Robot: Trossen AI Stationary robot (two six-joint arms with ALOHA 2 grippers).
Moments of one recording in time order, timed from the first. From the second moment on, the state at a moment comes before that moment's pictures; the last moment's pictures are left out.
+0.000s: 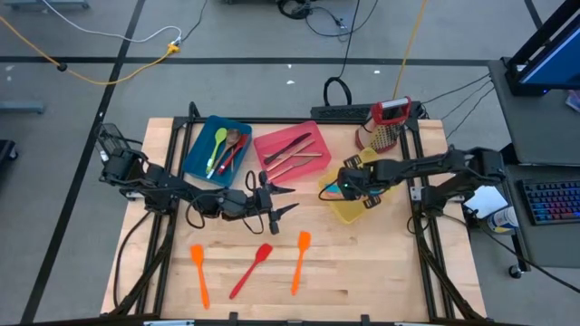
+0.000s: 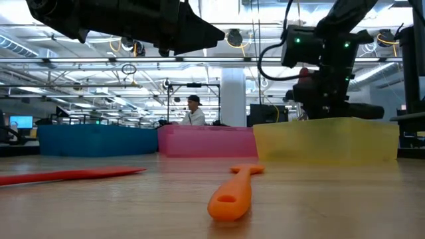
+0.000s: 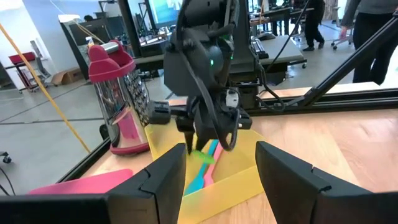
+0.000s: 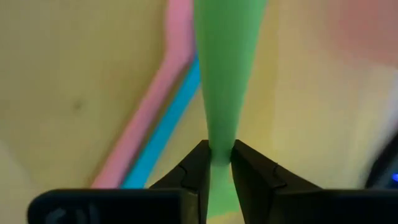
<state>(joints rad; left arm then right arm) -0.22 1.60 0.70 0.86 -0.45 0.14 -0.13 1.45 0.77 -0.70 0.33 -0.63</state>
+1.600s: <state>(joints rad) -0.22 1.60 0.70 0.50 -0.44 -0.29 -0.06 1.27 0.77 -0.64 0.28 -0.41</state>
